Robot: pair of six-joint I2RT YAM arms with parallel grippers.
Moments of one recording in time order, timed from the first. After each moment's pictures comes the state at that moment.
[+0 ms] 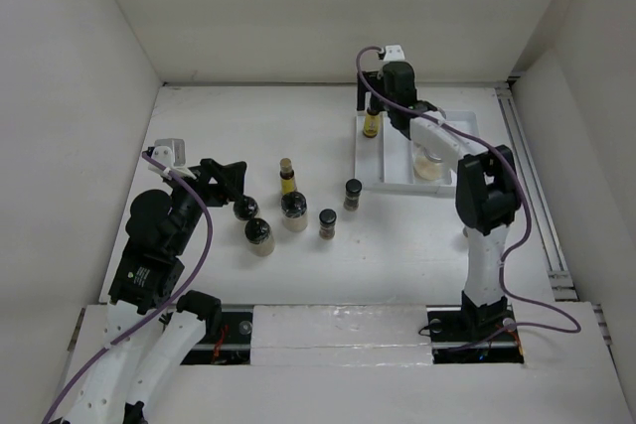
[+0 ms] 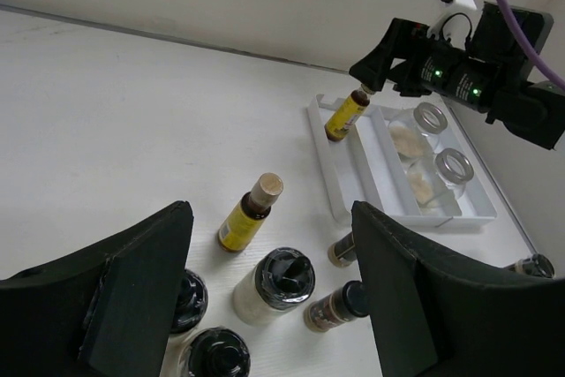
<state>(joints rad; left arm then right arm) -0.33 0.52 0.82 -0.36 -0.05 -0.41 0.36 2.08 1.70 -0.01 0.17 0.12</state>
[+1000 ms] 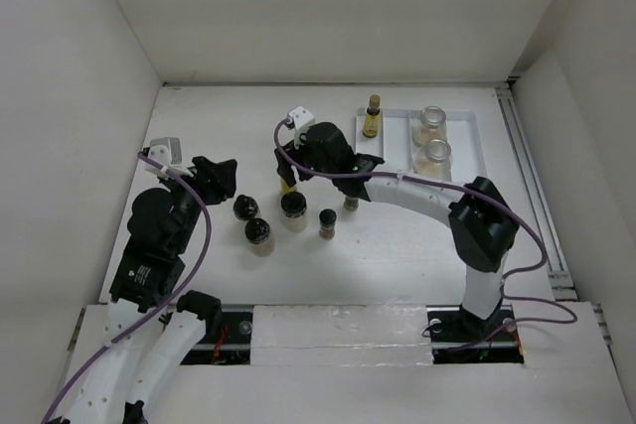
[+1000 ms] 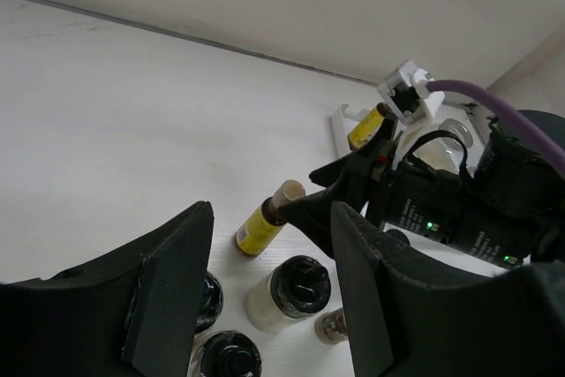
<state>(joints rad) -0.33 0.53 0.82 -0.37 -0.13 -0.42 0.86 1.86 1.42 0.02 0.03 0.13</state>
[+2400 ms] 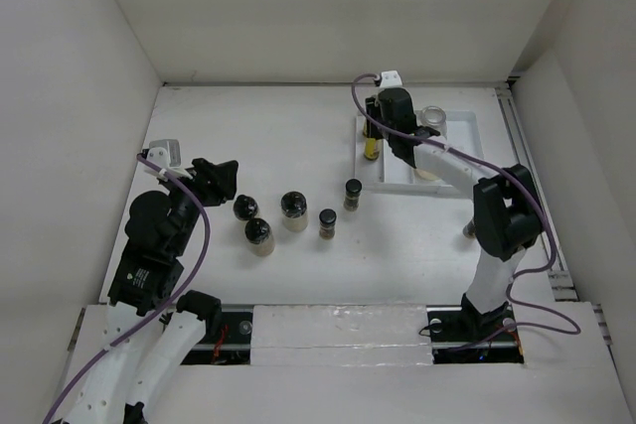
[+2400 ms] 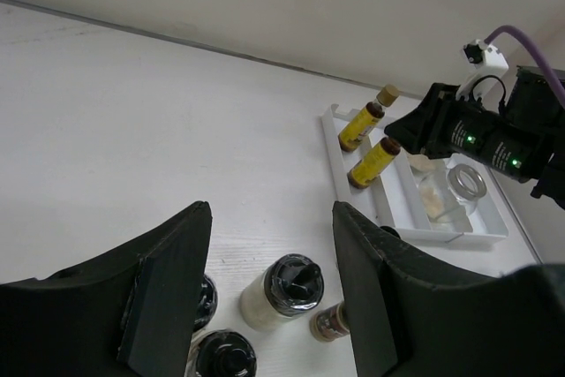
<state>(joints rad) -0.33 0.51 0.82 -0.37 -0.11 -0.42 0.45 1.82 1.36 0.01 0.25 0.13</state>
